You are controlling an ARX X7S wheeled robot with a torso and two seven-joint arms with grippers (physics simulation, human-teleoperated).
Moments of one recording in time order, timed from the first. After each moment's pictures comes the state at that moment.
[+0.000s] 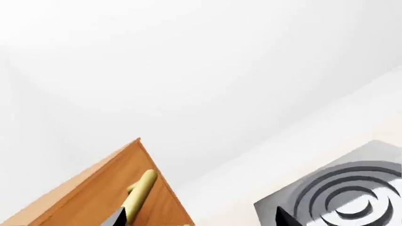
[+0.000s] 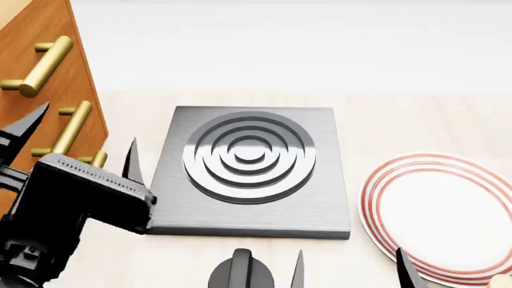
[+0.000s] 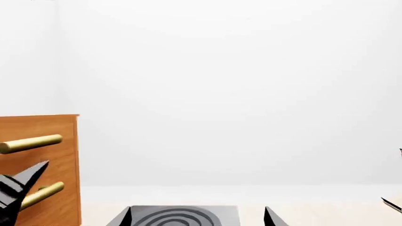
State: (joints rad) left arm -0.57 -0.33 0.51 0.52 0.09 -0.88 -0.22; right arm -0.22 0.32 -0.17 -0.80 0.23 0.16 0.29
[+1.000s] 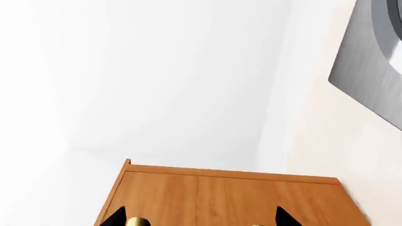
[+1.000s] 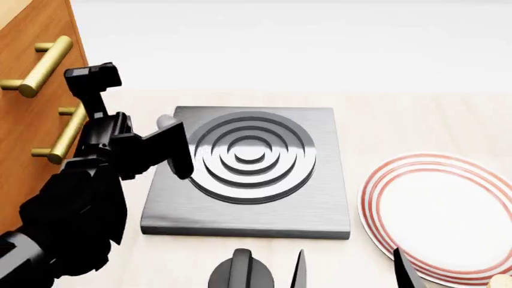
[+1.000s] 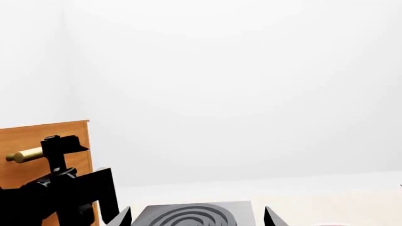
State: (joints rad) left arm -1.30 -0.01 1.50 -1.18 -0.04 -0.49 -0.31; right arm -0.22 0.35 -0.16 -0.79 0.35 0.14 0.28
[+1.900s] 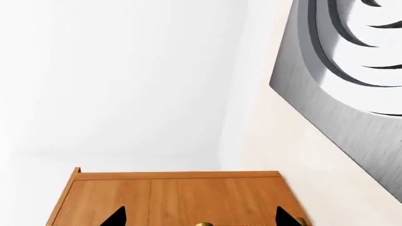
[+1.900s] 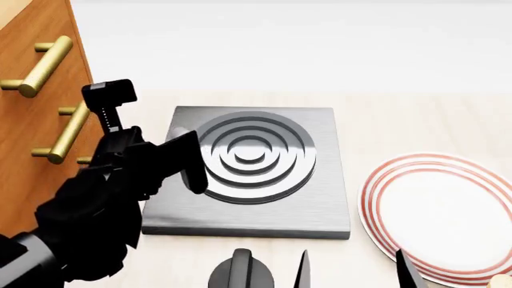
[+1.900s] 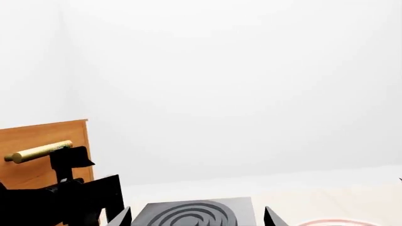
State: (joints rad) left arm -1.30 0.00 1.55 -1.08 -0.15 -0.60 -0.19; right arm -0.22 0.37 -0.16 -0.79 0.39 0.13 0.31
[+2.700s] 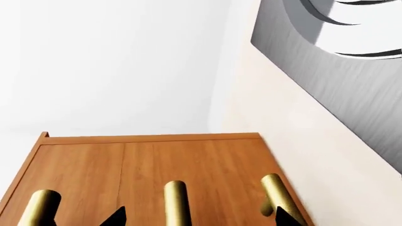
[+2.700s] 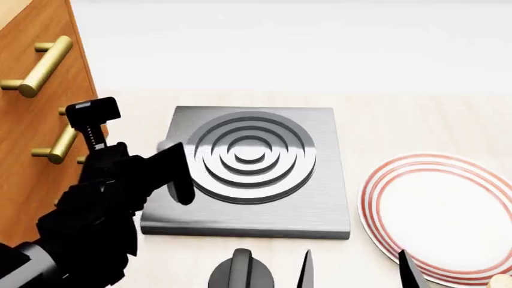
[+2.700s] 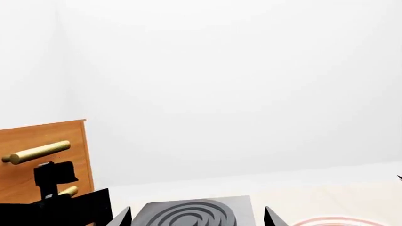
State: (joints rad) left arm -1.27 0.00 1.55 -1.09 -0.18 -0.71 -0.20; right arm -0.22 0.38 -0.16 -0.79 0.41 0.13 0.32
